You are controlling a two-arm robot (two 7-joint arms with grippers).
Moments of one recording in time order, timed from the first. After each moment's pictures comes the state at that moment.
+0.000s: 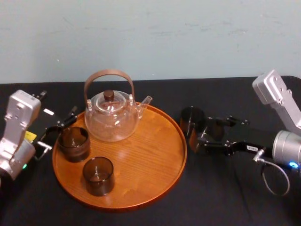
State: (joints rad) left arm -0.20 0.60 0.45 -1.41 -0.25 -0.12 0.03; right arm 0.13 0.69 -0.33 -1.78 0.44 0.44 0.48
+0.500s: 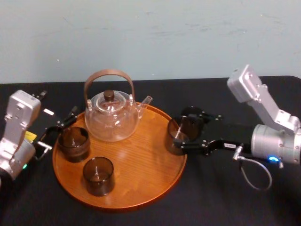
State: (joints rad) left arm -0.20 0.60 0.45 -1.41 -0.25 -0.12 0.03; right arm 0.25 0.68 -0.45 -1.77 0.42 0.40 0.56
